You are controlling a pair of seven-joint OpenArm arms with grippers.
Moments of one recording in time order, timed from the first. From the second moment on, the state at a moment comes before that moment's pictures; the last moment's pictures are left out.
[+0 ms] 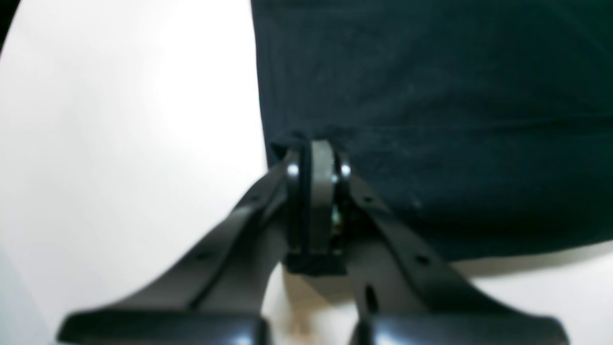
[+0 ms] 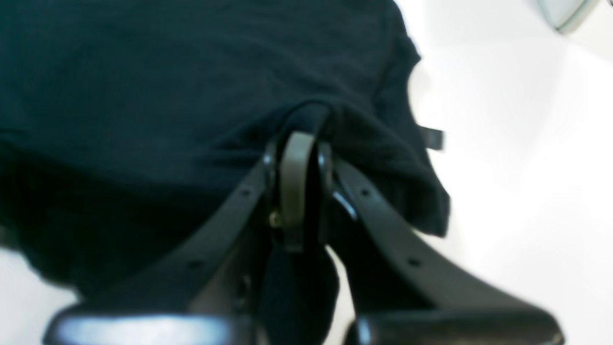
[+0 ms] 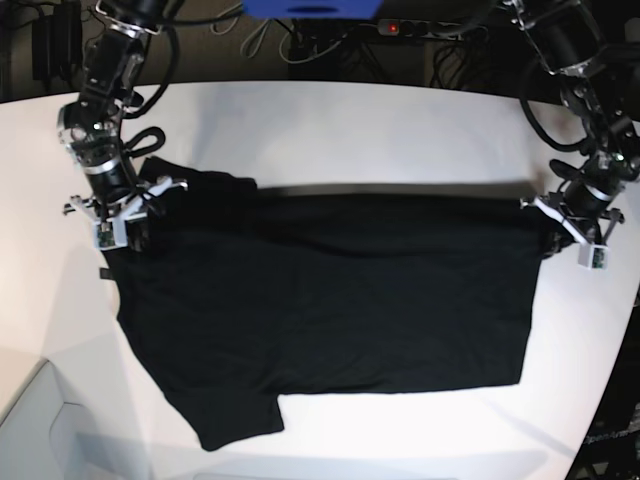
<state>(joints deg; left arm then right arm) 0.0 -13.8 -33.3 82.8 -12.6 -39.8 34.7 -6.6 -2.6 29.7 91.6 -10.4 36.0 -12.6</state>
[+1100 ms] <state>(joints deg) -7.4 -14.0 -33.2 71.6 -12.1 -39.8 34.6 9.8 1.0 29.7 68.6 -10.5 35.9 -12.4</state>
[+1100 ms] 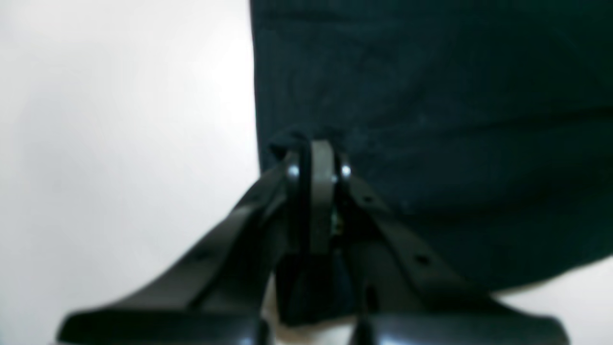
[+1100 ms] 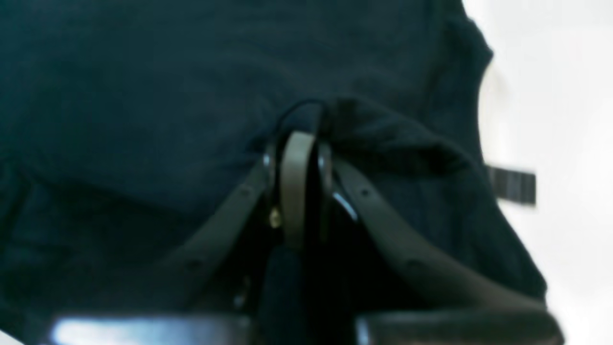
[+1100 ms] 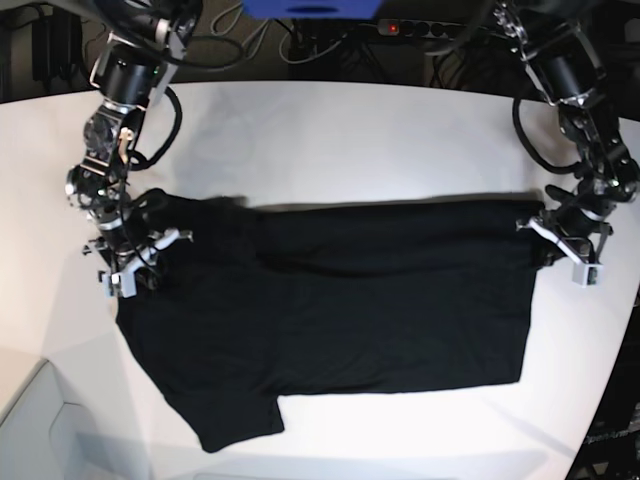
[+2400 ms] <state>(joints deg) 0.4 -5.1 -44.0 72.8 -13.9 -39.8 31.8 1.7 2.6 31.1 78.7 -10.4 35.8 -9.5</state>
